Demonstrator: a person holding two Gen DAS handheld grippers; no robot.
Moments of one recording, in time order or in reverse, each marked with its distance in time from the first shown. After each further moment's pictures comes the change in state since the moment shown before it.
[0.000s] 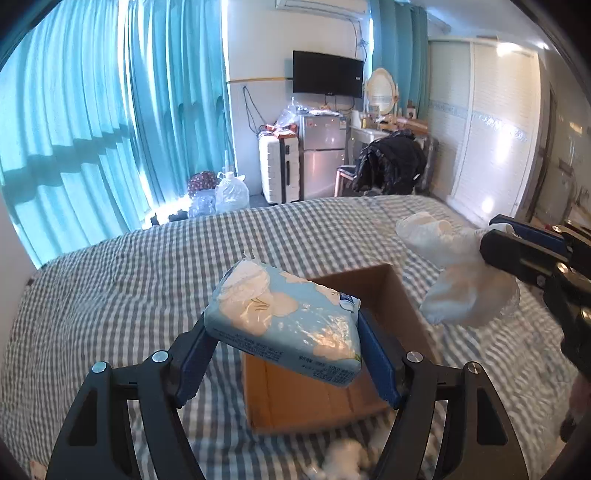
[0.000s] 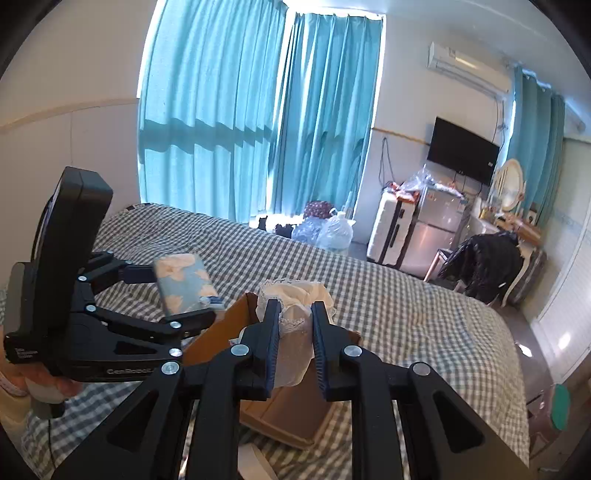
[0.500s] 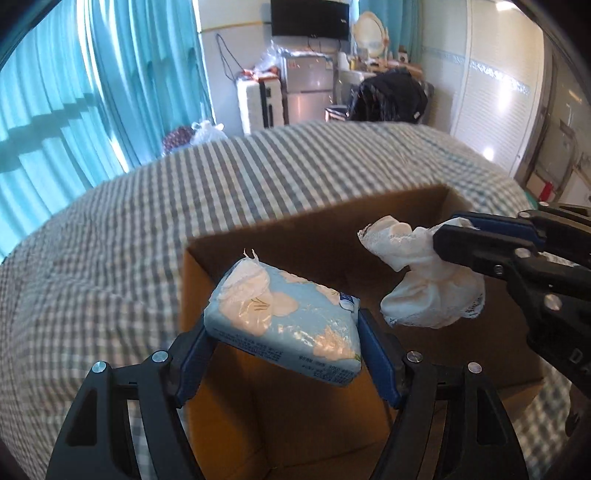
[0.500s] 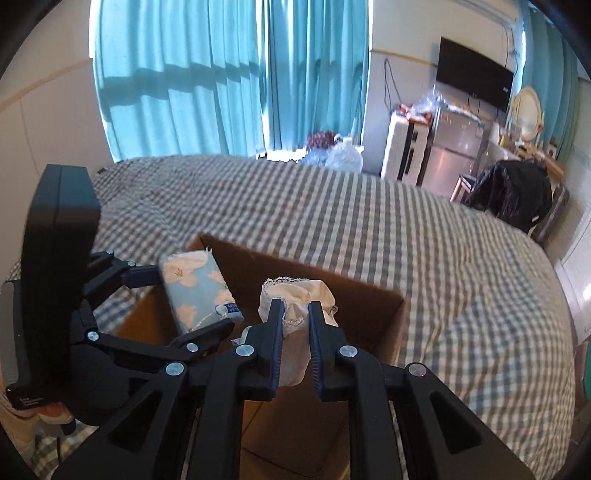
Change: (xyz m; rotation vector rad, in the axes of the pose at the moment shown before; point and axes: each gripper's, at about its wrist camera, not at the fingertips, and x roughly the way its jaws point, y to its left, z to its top) left arm 0.153 -0.009 -0.040 0.059 0.202 -0.060; right arm 0.170 -0.039 -0.063 0.111 0.274 0.050
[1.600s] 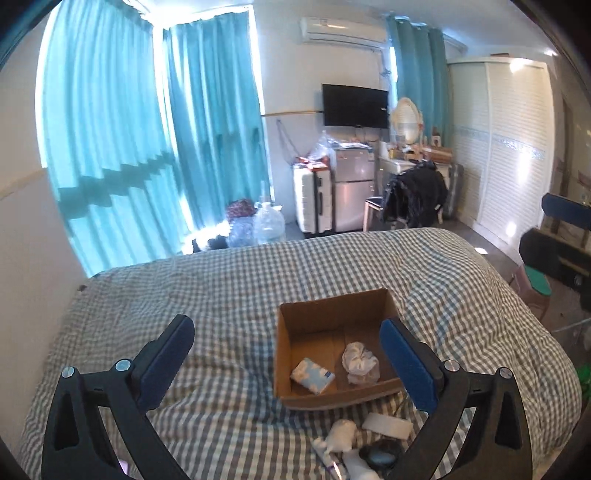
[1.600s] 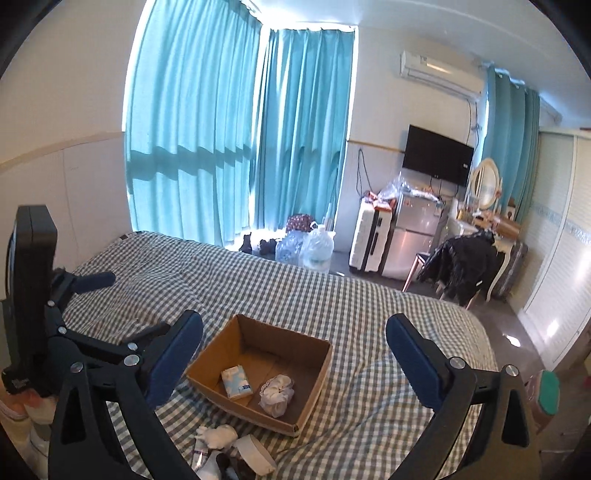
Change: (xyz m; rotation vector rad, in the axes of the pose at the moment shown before) left arm -0.296 -0.019 -0.025 -0.125 -0.316 0.203; right arm -0.314 0.047 -0.003 -0.064 -0.359 -0.100
